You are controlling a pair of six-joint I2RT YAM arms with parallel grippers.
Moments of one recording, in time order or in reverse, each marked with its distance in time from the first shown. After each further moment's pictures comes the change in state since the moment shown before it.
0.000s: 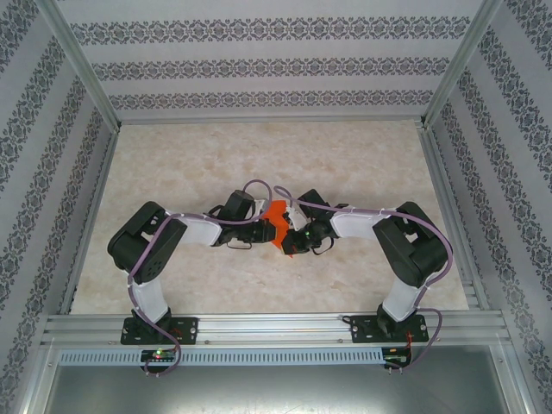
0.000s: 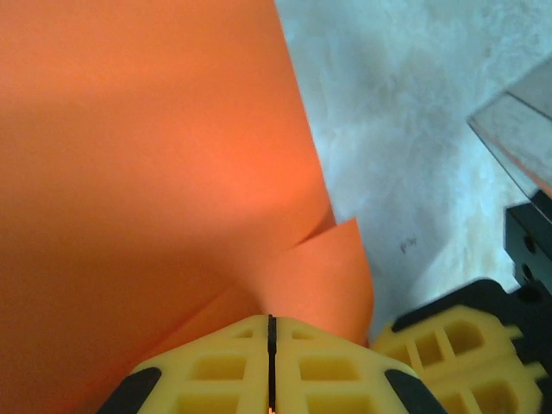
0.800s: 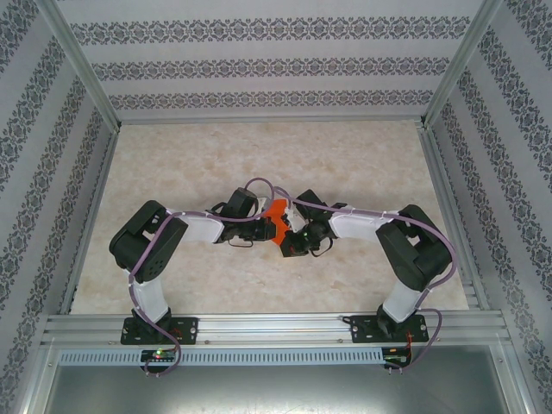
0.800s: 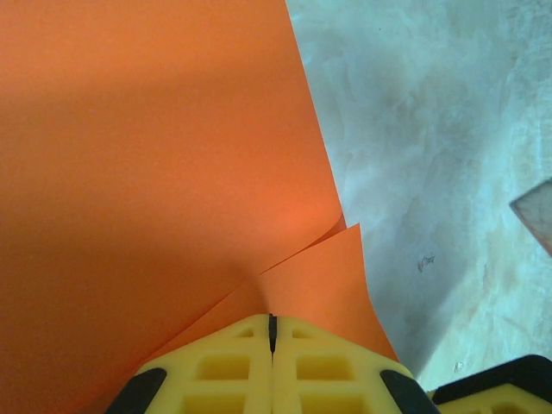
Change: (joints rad) left arm -0.005 0.011 0.041 -0.060 -0.040 0.019; right arm 0.037 -0.025 0.023 -0.079 -0.002 0.074
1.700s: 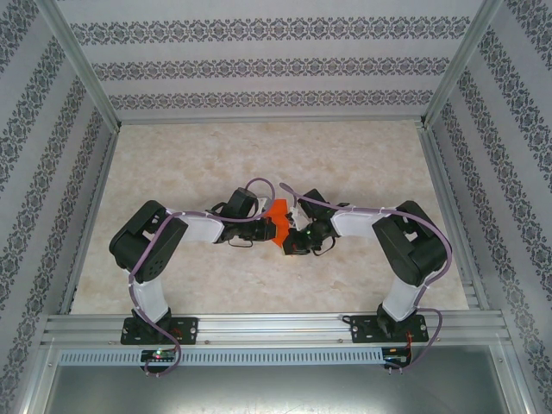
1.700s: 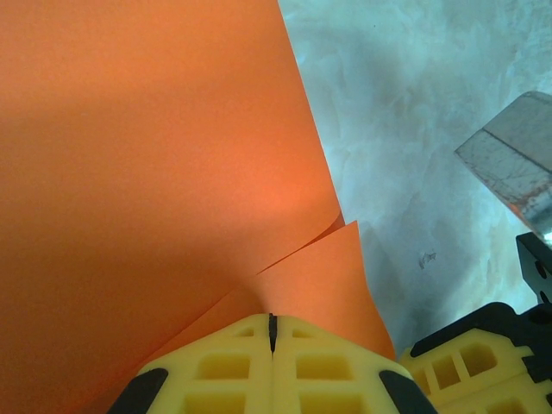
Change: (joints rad) left arm 0.000 0.000 0.000 0.000 -0.001 0.026; right arm -0.059 0.035 -0.028 0.061 -0.050 0.043
